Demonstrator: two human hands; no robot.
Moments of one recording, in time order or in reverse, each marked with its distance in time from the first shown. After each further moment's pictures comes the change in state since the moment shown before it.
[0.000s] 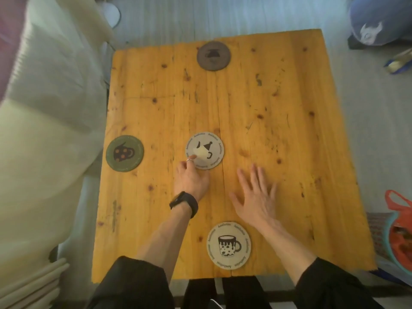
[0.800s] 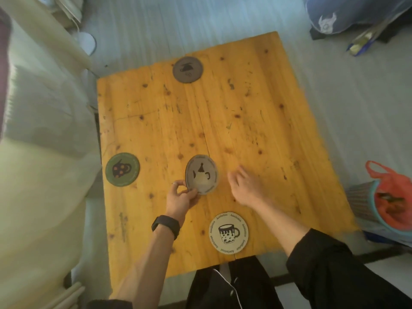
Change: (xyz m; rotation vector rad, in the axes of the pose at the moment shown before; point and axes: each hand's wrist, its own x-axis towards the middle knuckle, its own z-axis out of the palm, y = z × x) left_hand -0.053 -0.019 -0.040 -0.881 -0.305 -0.323; right_hand -0.013 -0.017 -0.056 0.405 -0.241 0.137
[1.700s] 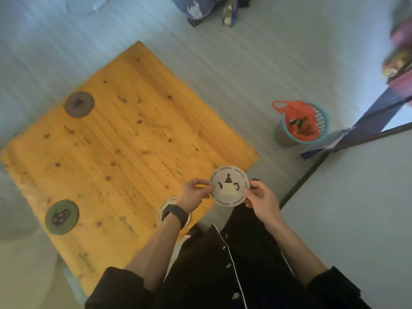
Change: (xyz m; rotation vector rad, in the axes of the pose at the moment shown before) left_hand -0.122 -0.059 0.169 0.839 -0.549 0.061; right_hand -0.260 0.161 0.018 1.173 0.622 0.420
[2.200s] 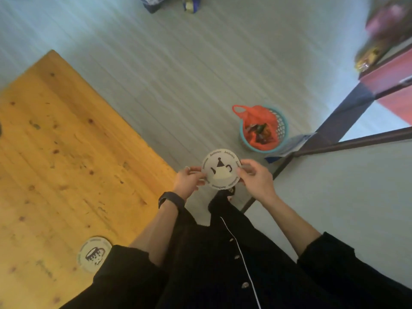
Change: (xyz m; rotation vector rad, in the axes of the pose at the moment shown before) left_hand 0.130 0.158 0.225 -0.046 -0.007 -0.087; right_hand 0.191 -0.062 -0.238 -0.212 0.019 -0.065
